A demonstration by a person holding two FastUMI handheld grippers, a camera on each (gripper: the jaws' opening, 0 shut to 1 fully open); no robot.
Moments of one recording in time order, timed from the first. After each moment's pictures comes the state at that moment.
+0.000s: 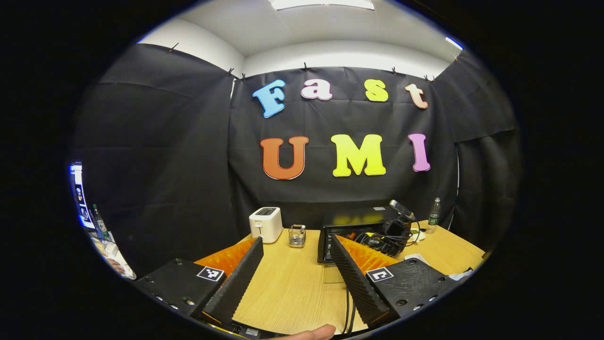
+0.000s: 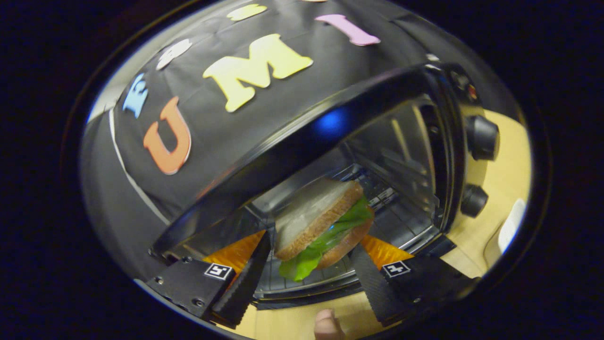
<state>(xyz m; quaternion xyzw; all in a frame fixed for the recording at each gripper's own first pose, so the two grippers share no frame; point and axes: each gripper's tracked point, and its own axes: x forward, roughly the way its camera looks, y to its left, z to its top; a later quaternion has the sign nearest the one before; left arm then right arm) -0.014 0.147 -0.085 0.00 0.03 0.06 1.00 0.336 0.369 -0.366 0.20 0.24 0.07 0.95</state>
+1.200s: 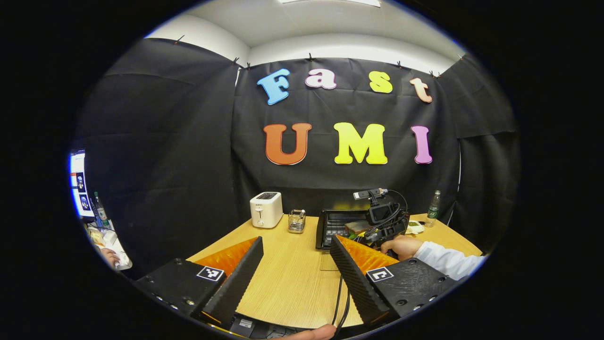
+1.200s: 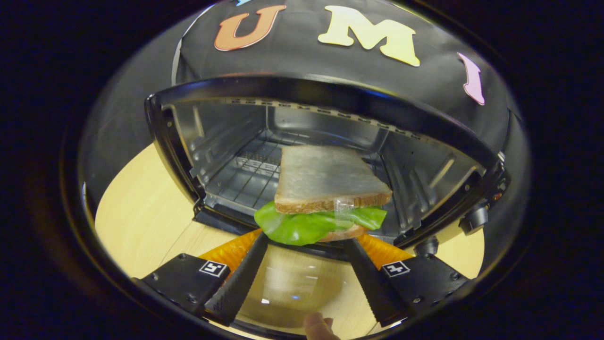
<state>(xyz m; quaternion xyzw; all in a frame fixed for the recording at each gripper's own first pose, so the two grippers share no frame) -0.029 0.140 -0.117 -0.01 0.07 0.06 1.00 0.267 0.345 -0.397 -0.14 0.38 0.14 0.90</state>
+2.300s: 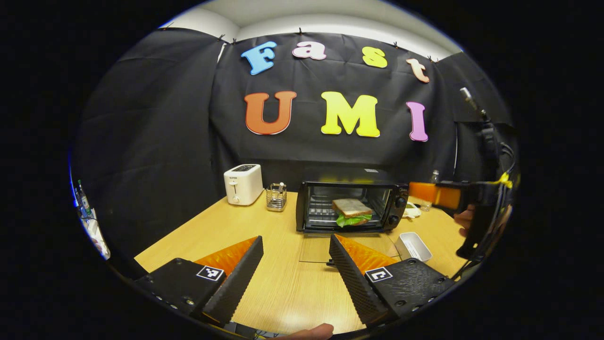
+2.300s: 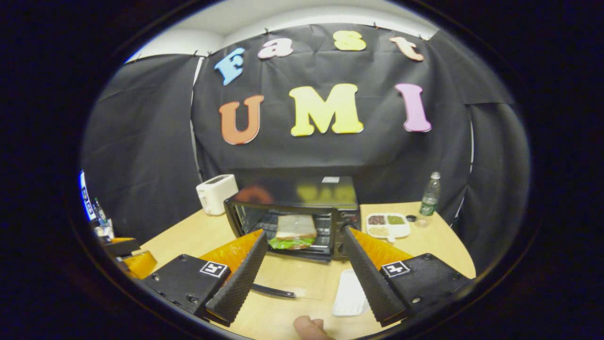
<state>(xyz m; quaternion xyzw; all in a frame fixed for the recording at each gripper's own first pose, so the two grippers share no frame) 0.052 0.090 -0.202 -0.02 0.16 0.02 0.99 0.130 0.211 -0.168 0.00 0.14 0.17 0.98</state>
